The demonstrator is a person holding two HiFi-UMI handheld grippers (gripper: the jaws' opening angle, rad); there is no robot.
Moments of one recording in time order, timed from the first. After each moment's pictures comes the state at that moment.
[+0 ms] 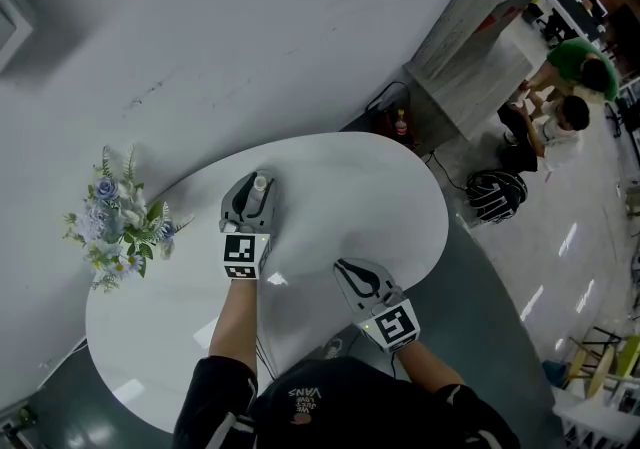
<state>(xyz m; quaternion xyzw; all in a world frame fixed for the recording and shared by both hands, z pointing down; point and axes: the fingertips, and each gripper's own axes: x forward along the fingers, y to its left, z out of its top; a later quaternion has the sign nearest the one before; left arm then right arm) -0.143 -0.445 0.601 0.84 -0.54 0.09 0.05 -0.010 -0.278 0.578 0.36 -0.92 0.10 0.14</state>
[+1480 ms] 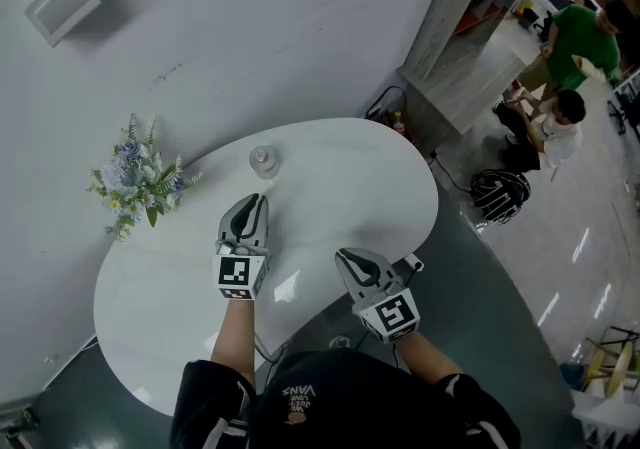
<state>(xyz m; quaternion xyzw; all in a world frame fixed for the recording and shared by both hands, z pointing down) -0.132 -0.305 0.531 0.84 -0.54 0.07 0.01 0.012 -0.193 0.542 0.38 -0.91 0.09 0.11</state>
